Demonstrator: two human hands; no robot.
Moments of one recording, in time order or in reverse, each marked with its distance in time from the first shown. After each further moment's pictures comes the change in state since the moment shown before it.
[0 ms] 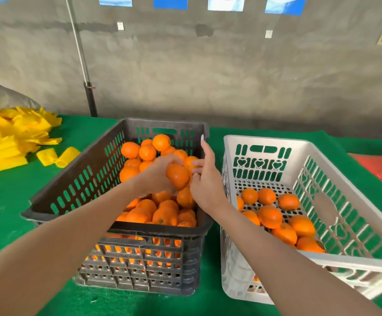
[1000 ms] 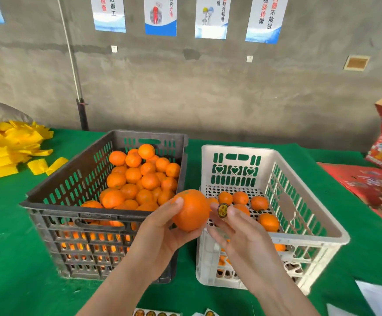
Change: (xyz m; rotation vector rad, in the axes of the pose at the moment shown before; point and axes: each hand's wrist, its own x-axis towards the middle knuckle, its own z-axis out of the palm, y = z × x) left_hand -0.132 0.107 0.073 -1.463 0.068 -0.287; right_hand -0.161 -0.044 -0.121 0.951 -0.017 0.426
